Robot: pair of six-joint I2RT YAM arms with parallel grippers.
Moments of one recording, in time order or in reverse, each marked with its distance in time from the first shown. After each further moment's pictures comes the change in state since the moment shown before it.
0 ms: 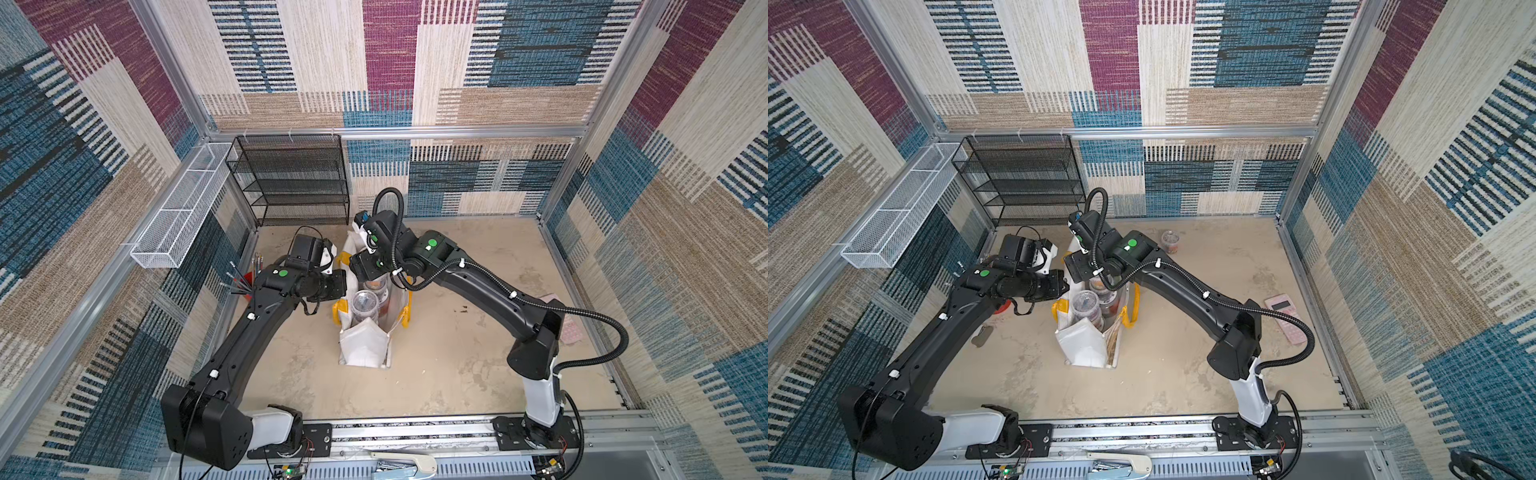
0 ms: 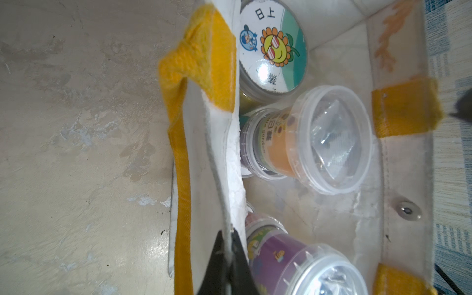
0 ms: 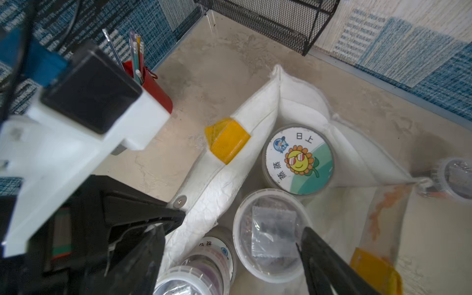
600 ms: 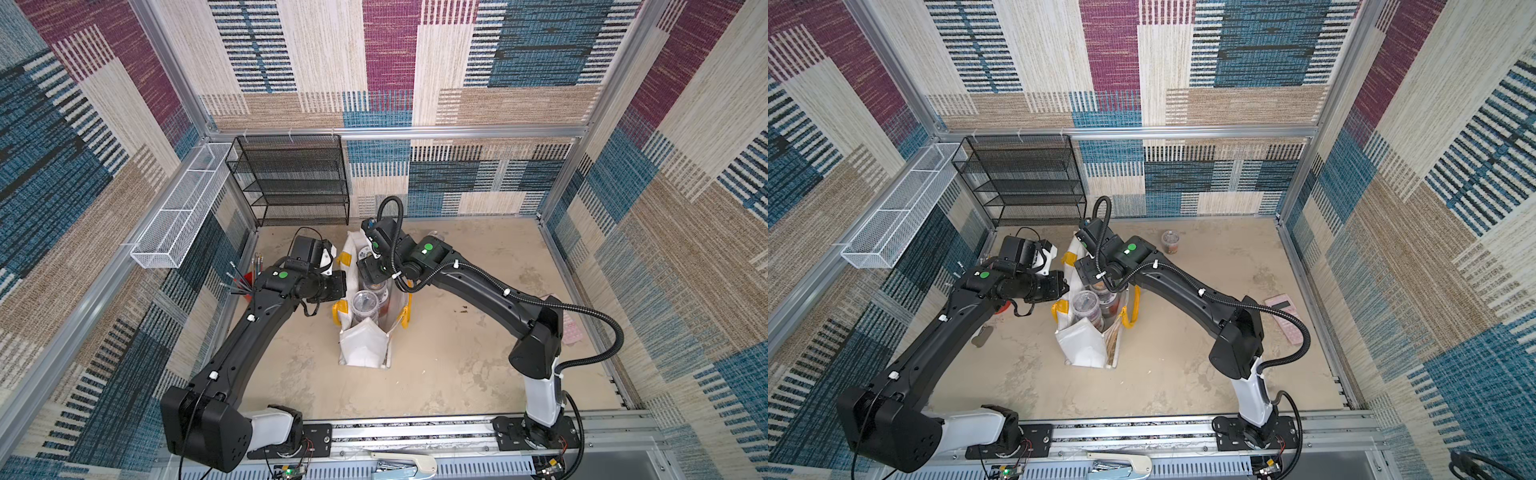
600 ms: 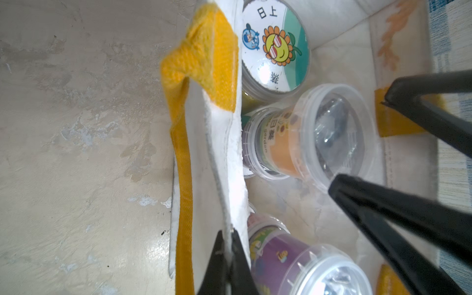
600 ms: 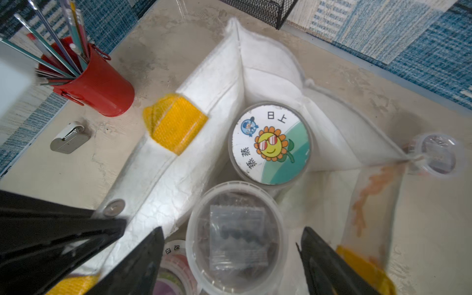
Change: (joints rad) left arm 0.000 -0.007 -0.015 0.011 -0.003 0.002; right arm -0.031 -0.009 -0.124 0.062 0.072 0.000
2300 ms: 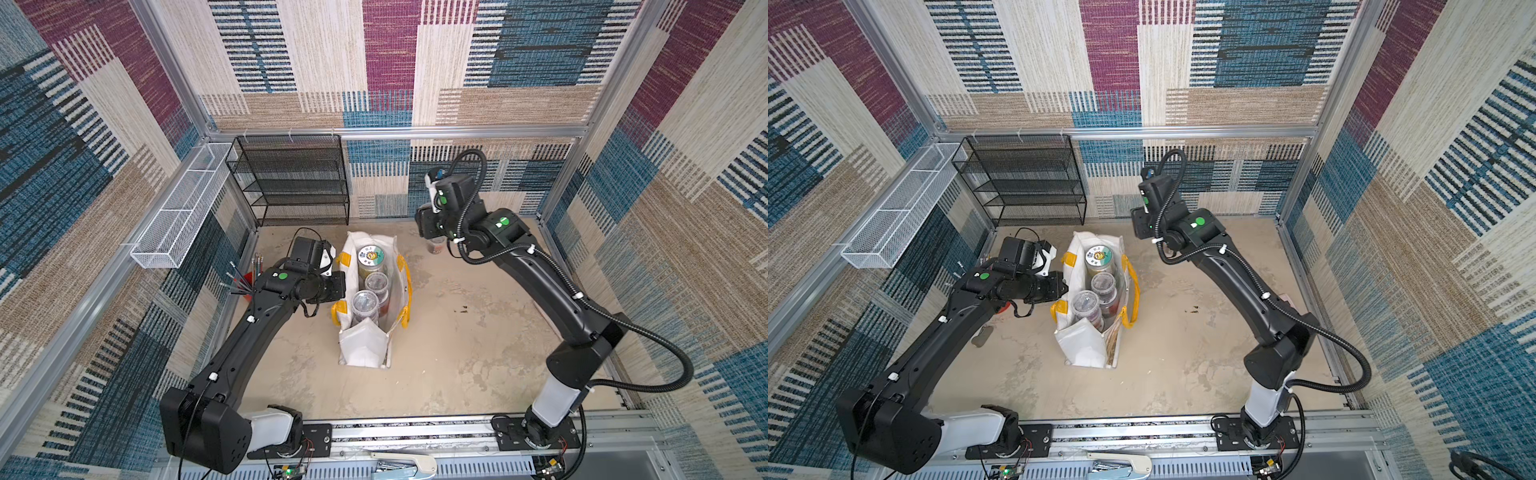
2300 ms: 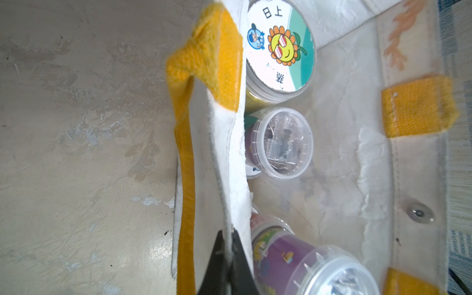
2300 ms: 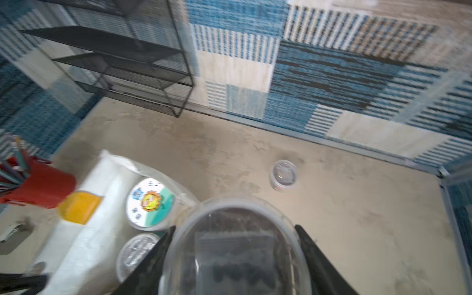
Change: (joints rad) left arm 0.000 -0.007 -0.011 0.006 -0.014 -0.004; right arm -0.286 -0.278 -0.069 0.007 0.114 -0.067
